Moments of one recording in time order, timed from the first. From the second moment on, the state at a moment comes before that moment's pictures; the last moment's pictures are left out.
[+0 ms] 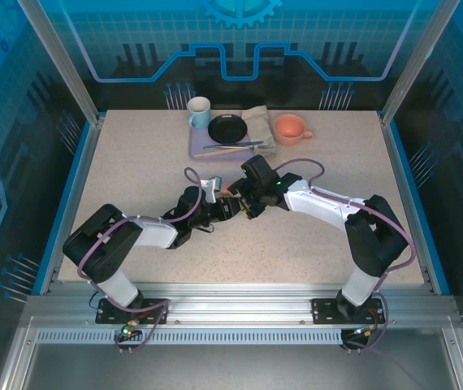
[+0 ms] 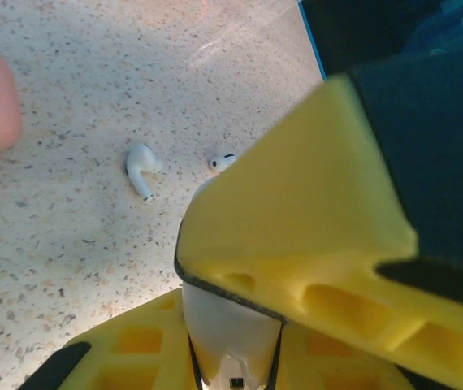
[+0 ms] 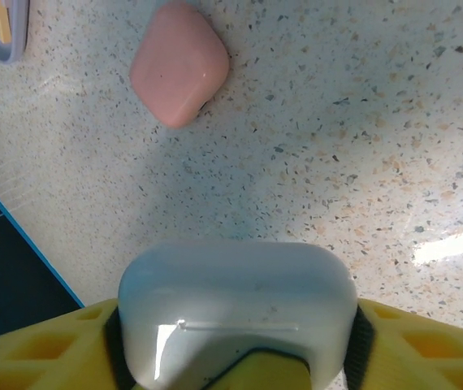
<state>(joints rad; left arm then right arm) -0.58 1.65 0.56 0.71 0.32 -0.87 0.69 1.70 1.17 -0.41 -0.15 1.56</state>
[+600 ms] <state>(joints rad) -0.46 1.46 0.72 0.37 0.57 -0.69 0.37 1.39 0.96 -0.23 -0.38 0.95</state>
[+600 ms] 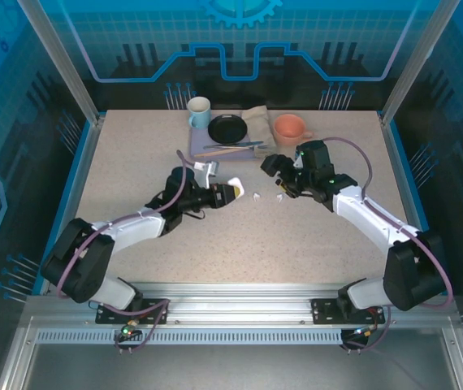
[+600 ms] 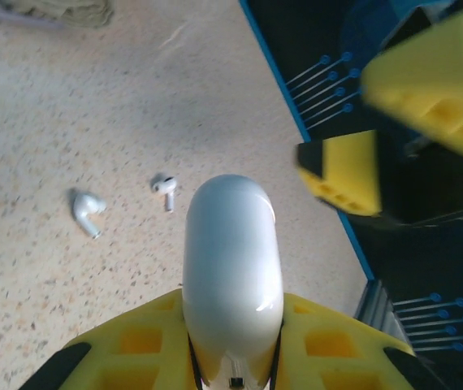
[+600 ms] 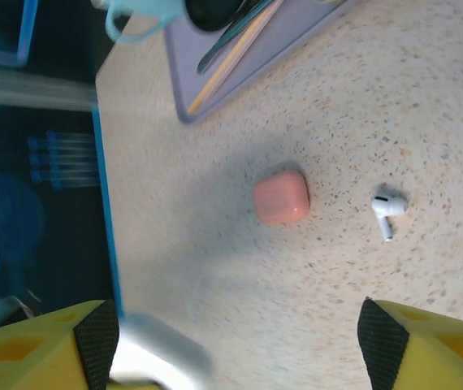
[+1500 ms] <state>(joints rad) -0.44 1.46 0.90 0.04 0.81 -0.55 0.43 1.42 0.89 0.01 -0.65 0.56</state>
